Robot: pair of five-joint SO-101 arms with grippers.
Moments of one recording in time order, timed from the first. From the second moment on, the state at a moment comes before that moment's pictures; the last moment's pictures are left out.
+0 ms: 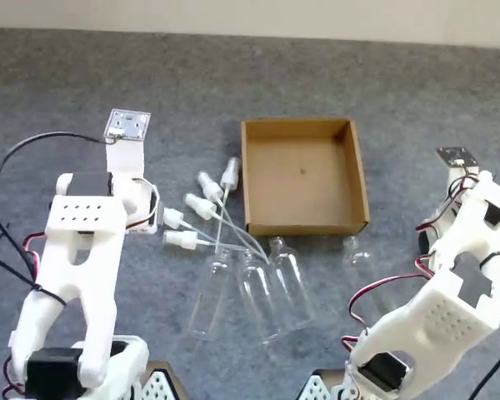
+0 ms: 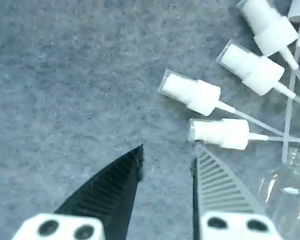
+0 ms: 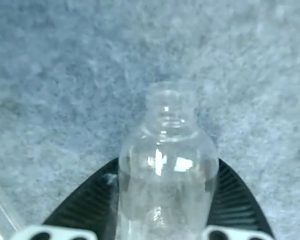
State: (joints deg) left arm -6.3 -22.7 35.1 70.6 2.1; right arm 33.6 20.7 4.5 68.0 45.9
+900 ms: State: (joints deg) left arm -5.8 -2.2 35.1 46.3 34.4; right arm 33.6 20.7 4.5 68.0 45.9
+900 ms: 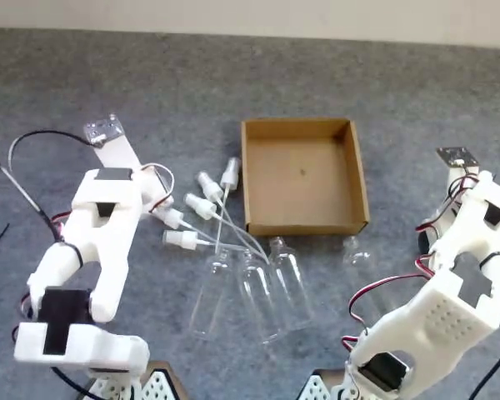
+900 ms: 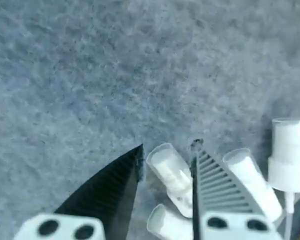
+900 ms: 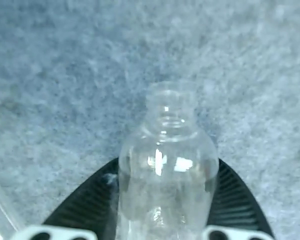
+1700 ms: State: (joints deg) left arm -4.2 7.6 26.4 60.6 34.8; right arm 33.6 20.7 4.5 68.0 45.9
